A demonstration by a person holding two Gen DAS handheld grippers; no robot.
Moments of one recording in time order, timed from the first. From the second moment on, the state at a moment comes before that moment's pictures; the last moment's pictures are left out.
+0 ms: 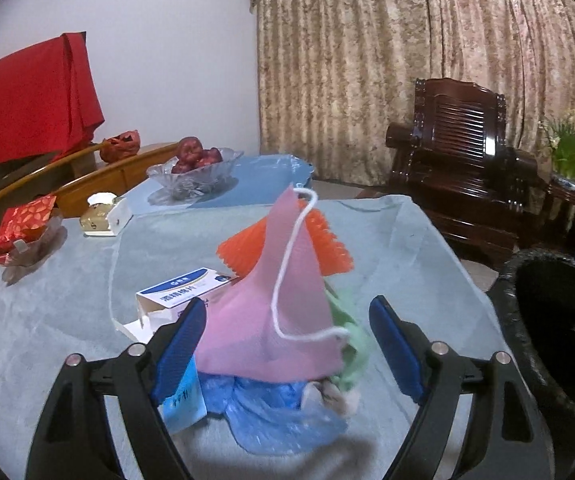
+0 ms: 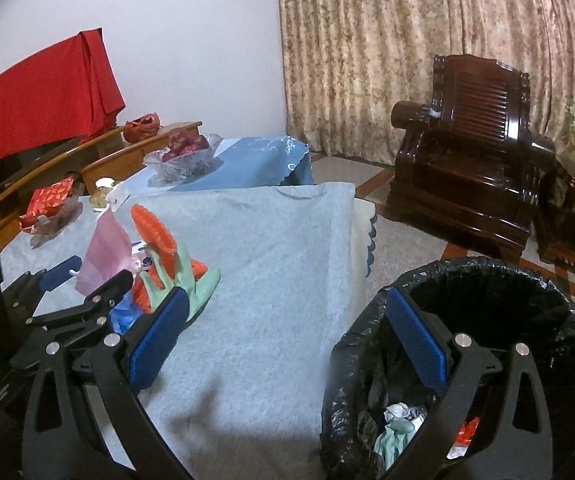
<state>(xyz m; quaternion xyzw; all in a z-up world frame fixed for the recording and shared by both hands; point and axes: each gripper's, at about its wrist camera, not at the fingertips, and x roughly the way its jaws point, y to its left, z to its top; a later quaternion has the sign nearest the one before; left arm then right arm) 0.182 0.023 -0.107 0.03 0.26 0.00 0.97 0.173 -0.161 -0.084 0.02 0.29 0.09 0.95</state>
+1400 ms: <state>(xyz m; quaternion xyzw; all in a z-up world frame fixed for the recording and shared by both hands) 0.094 0.175 -0.082 -0.13 0.29 0.06 0.95 0.165 -0.017 -0.106 -0.03 0.30 0.22 0.93</state>
